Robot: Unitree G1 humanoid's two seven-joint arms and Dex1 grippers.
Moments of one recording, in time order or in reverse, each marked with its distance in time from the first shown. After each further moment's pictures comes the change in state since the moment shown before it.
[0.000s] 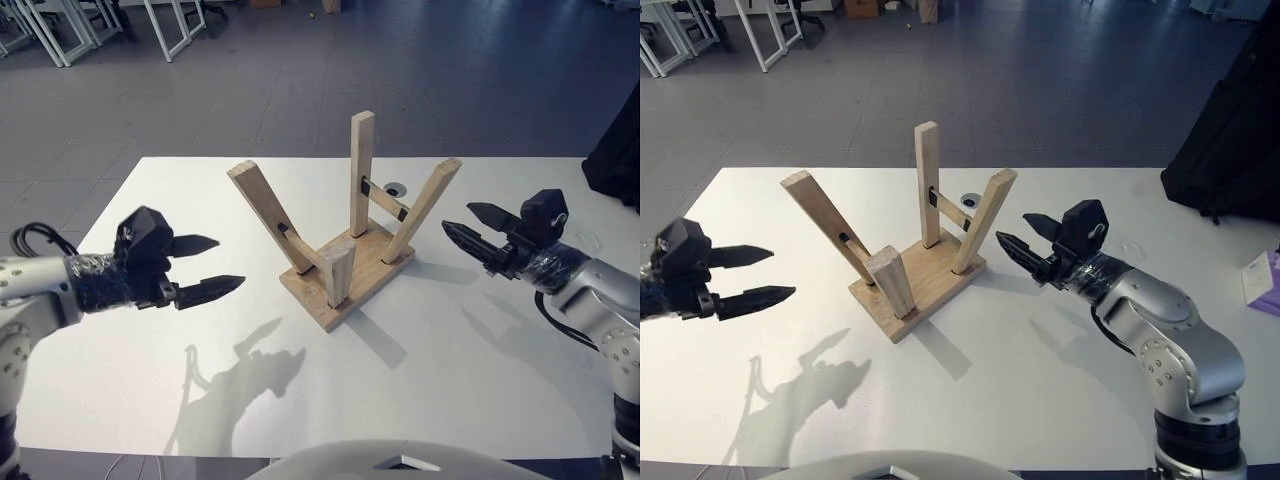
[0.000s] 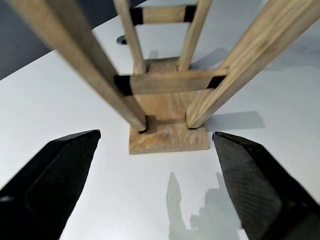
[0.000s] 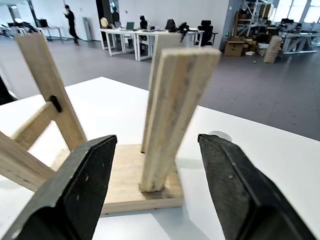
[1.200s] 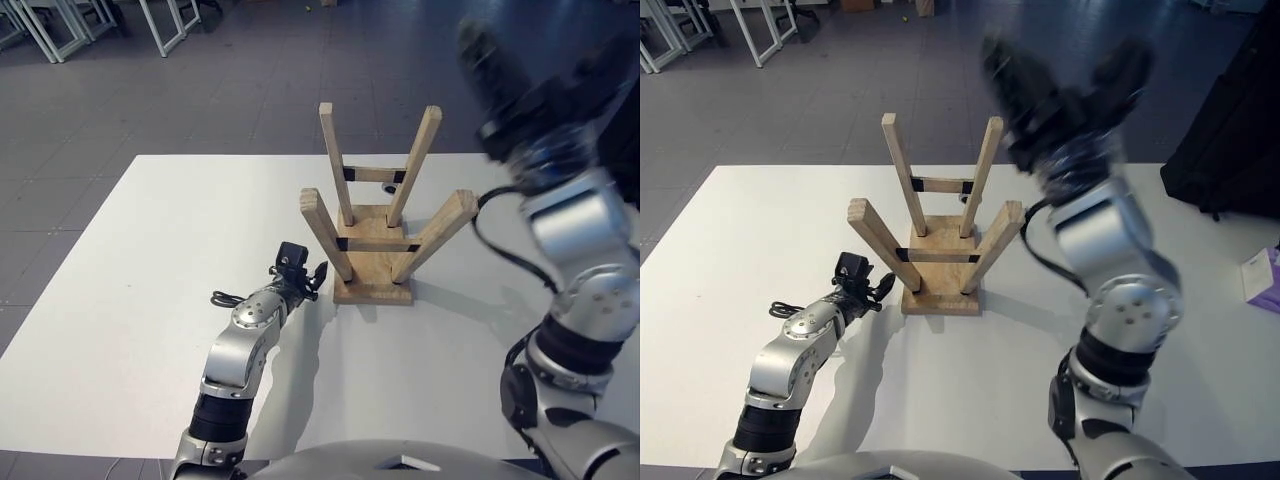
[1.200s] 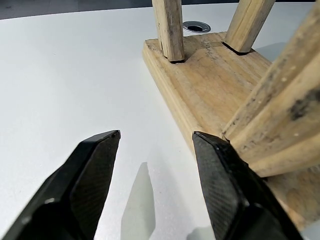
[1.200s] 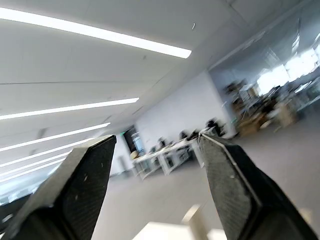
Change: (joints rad) left arm 0.008 -0.870 -0.612 0.328 0.761 -0.310 0.771; right arm -0.544 0.284 -0.129 0.070 0.498 -0.086 -0.610
